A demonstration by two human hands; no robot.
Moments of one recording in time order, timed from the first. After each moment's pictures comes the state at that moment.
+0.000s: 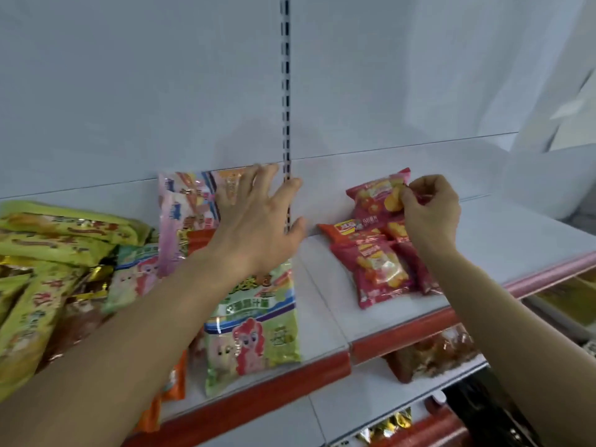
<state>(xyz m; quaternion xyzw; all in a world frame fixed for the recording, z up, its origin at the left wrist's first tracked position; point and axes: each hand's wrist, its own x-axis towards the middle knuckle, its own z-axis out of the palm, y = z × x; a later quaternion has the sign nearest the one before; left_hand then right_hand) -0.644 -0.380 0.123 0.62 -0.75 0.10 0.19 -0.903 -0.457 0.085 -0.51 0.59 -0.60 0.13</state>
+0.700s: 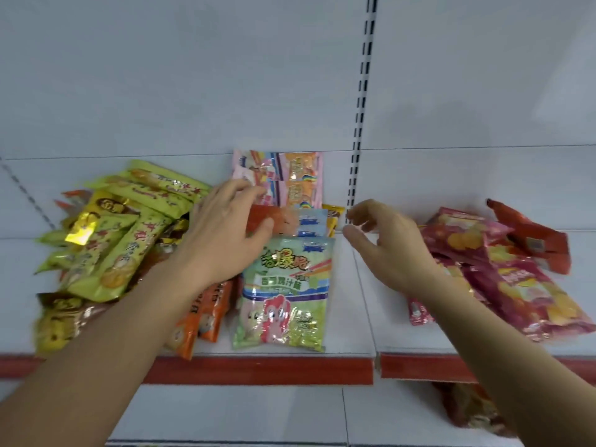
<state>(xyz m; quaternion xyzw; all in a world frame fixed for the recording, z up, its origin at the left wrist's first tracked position) -0.599 -0.311 0.113 0.75 -0.61 0.08 0.21 -0.827 -0.435 0.072 -0.85 0.35 -0.34 0.17</state>
